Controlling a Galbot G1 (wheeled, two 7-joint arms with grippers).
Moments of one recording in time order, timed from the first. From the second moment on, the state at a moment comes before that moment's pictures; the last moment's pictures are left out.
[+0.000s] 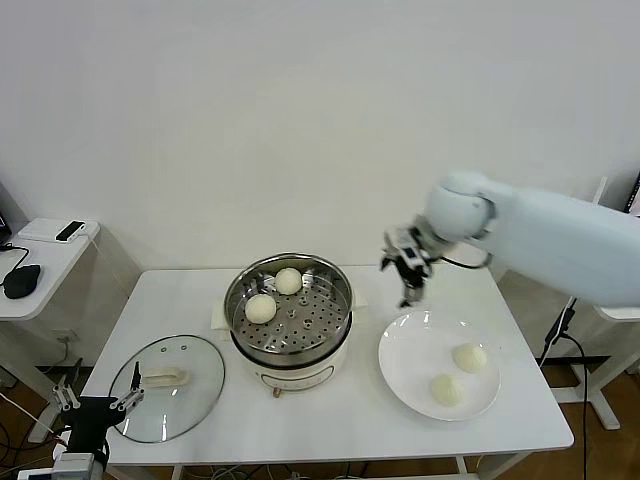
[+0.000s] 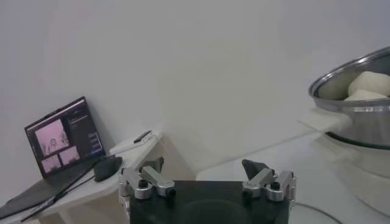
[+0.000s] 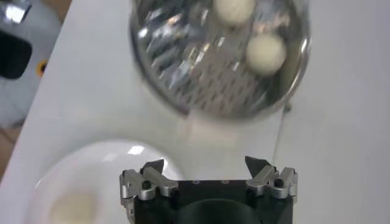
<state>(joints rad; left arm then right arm) 1.78 -1.28 -0.83 -2.18 0.01 0.13 -0.13 0.51 0.66 -1.17 1.64 0.13 -0.38 -1.10</state>
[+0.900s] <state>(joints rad) 1.79 -1.29 -0.81 -2.16 0.04 0.13 -0.13 -0.14 0.44 -0.77 1.67 -0.11 -0.33 -1.08</state>
